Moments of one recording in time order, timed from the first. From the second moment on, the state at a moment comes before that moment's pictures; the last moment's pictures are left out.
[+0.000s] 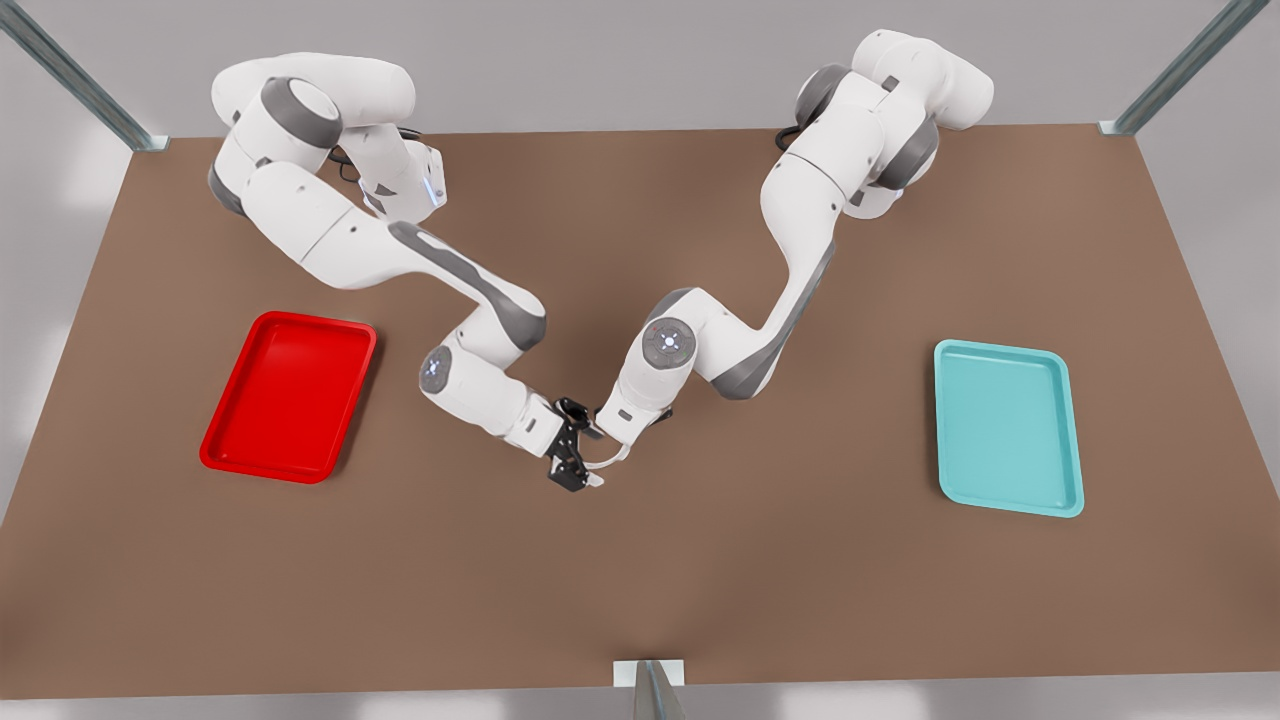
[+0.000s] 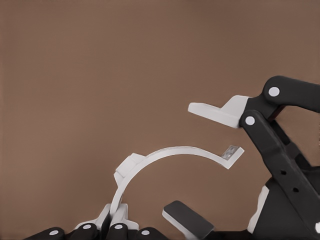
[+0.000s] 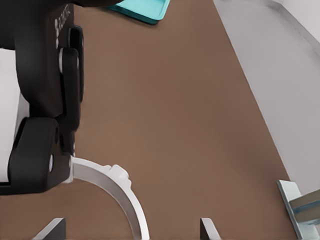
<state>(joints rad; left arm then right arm) -0.63 0.88 -0.14 -1.11 0.00 2.14 -0.89 -0.14 0.86 0.82 -1.69 -0.09 2.86 -1.29</state>
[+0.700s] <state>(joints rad) -0.62 0.87 -0.15 -1.11 -0.03 2.14 -0.88 -0.12 0.90 0.80 -1.65 -0.11 2.87 -1.31</state>
